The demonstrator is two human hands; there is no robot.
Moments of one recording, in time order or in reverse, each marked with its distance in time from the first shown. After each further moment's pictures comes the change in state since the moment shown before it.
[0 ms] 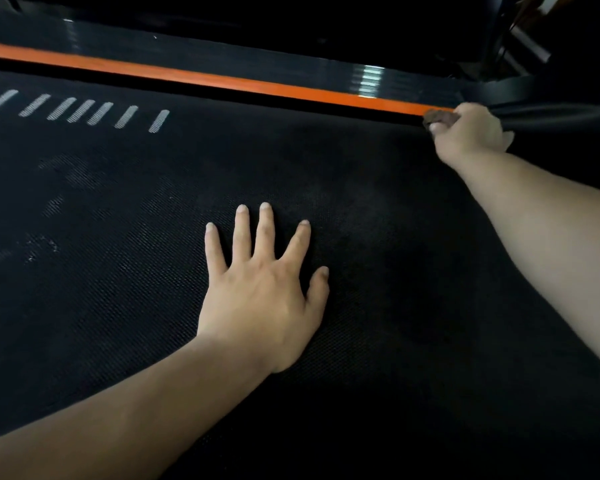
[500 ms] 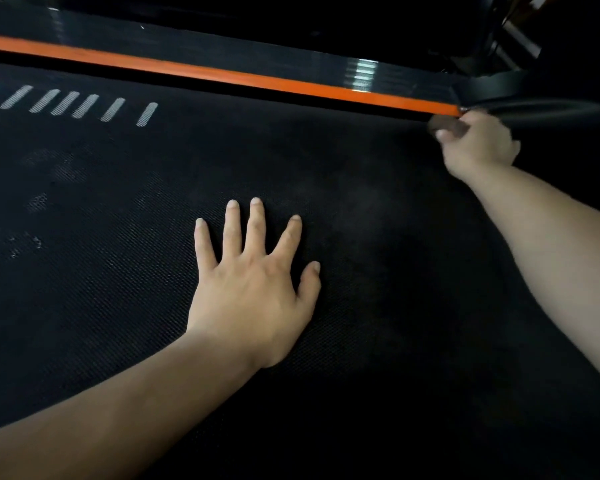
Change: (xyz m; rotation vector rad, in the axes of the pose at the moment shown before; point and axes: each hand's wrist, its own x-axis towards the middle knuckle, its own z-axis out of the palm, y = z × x) left_hand 0.001 0.000 -0.001 -0.001 -0.013 -0.004; right_hand -0.007 0.035 -0.006 -0.124 -0.004 -0.069
